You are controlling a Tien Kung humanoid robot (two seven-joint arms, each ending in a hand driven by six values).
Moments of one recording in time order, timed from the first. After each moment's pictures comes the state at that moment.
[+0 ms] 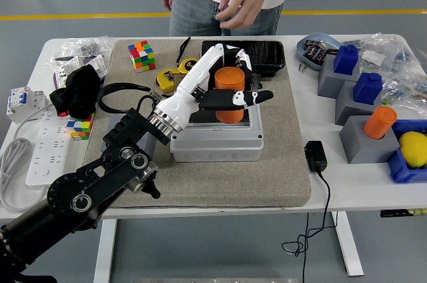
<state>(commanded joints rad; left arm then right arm) -0.58 0.06 -0.72 -1.25 1.11 0.14 -0.32 0.13 -0.17 1.30 0.21 -0.84 -0.30 0.03</state>
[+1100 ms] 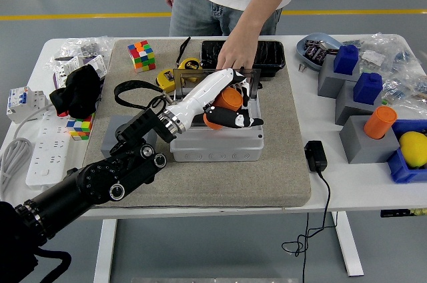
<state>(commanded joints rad) -0.70 0.00 -0.66 -0.86 1.57 0.27 -0.39 0.14 -0.18 1.28 0.21 -0.83 -0.31 0.03</state>
